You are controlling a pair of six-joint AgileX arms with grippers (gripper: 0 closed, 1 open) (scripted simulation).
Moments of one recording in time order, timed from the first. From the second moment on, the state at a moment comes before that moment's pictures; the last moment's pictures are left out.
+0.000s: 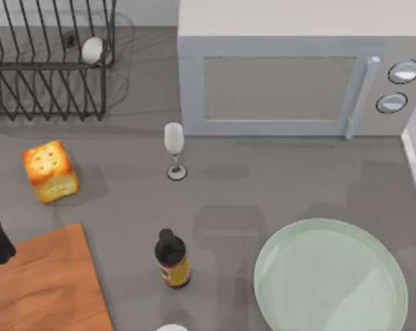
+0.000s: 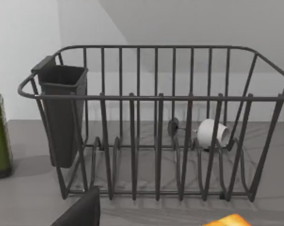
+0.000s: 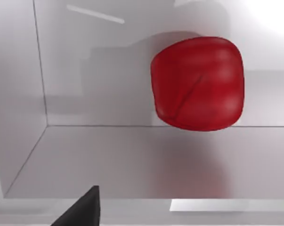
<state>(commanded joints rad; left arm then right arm) 0.00 0.00 0.00 0.00 0.00 0.00 -0.27 1.92 1.32 -0.96 0.00 -0.26</state>
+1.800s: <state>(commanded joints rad) 0.00 0.00 0.00 0.00 0.00 0.00 -0.28 2.27 1.14 -0.43 0.00 -0.26</state>
